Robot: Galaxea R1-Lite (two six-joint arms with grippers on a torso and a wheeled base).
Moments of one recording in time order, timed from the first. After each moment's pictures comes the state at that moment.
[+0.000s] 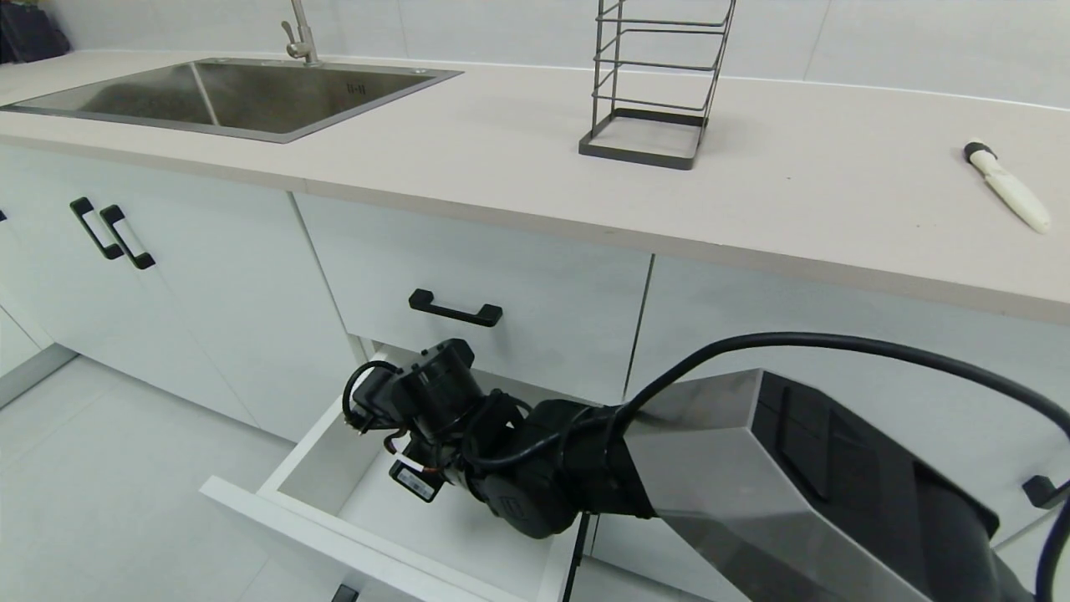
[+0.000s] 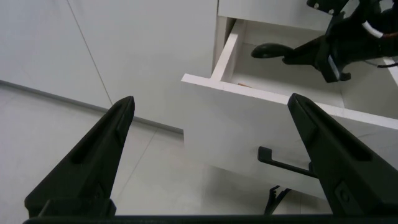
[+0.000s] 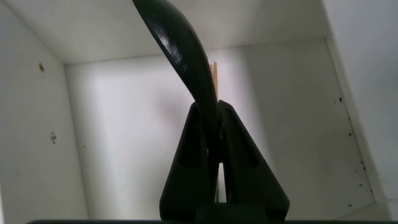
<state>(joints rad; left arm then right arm) 0.00 0.00 0.00 0.00 -0.04 0.00 1.03 2.55 -1.83 -0.09 -0.22 -0.28</state>
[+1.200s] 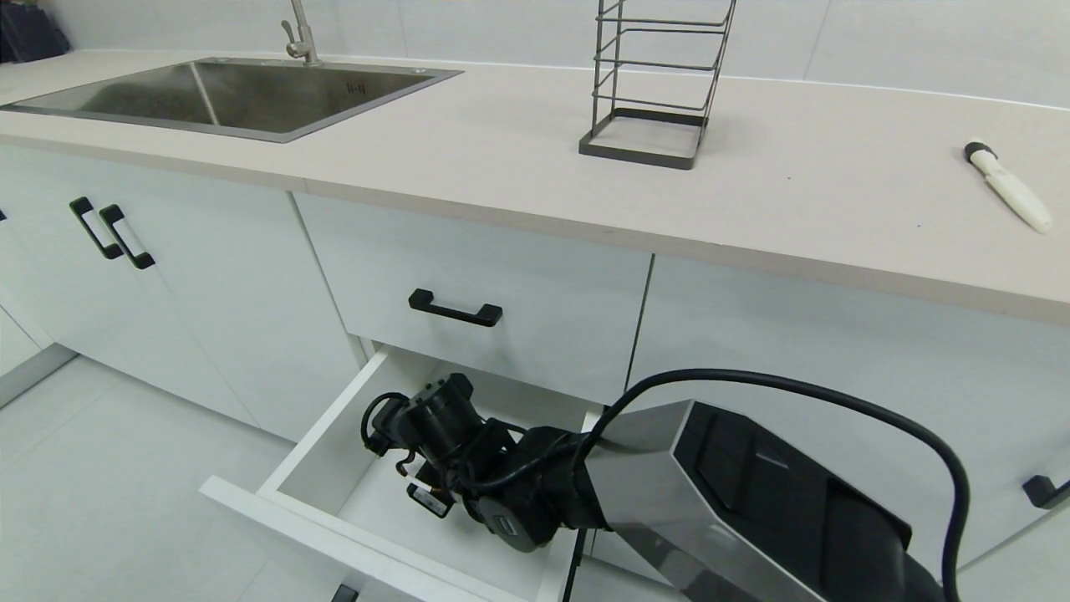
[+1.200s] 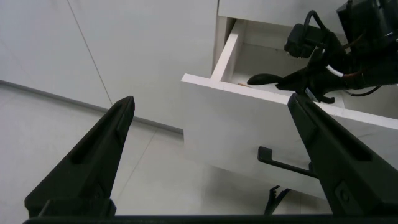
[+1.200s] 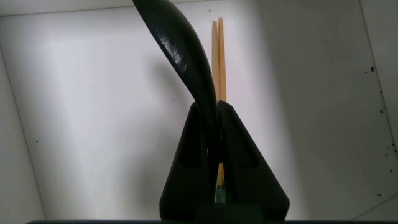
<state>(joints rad) 0.00 0.00 0.00 0.00 -0.03 0.00 1.01 2.67 -1.88 -0.09 -0.28 -0.27</state>
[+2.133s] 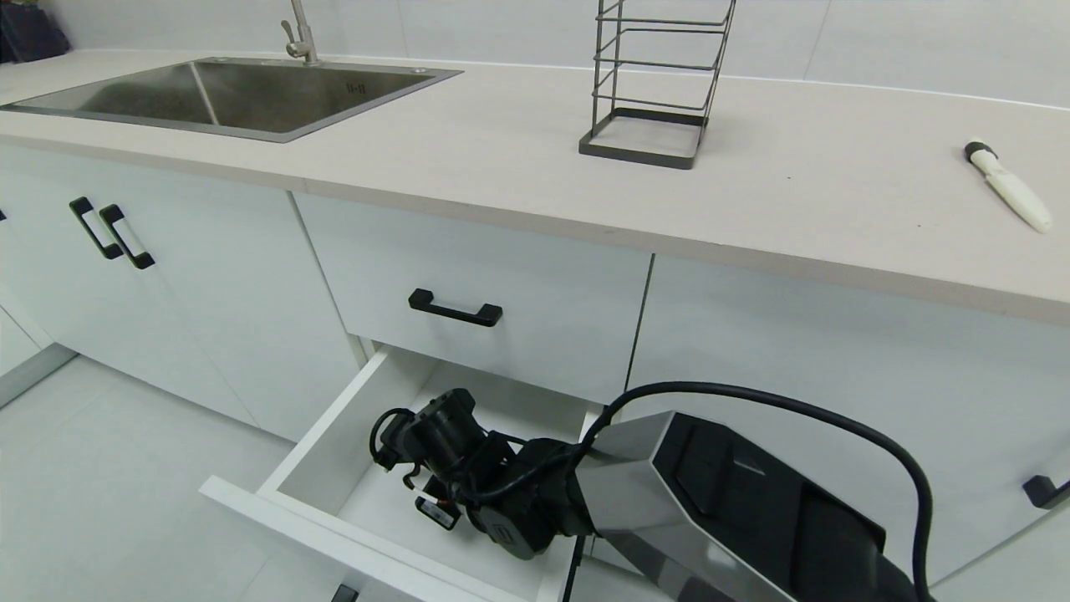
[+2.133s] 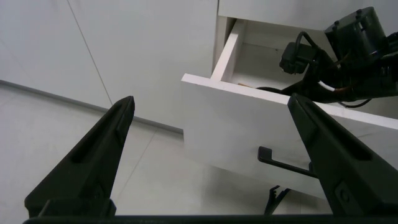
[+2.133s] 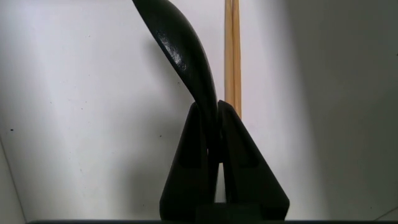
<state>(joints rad) 0.00 0.00 0.00 0.00 -0.03 0.00 1.00 2.72 -1.89 -0.09 -0.28 -0.27</state>
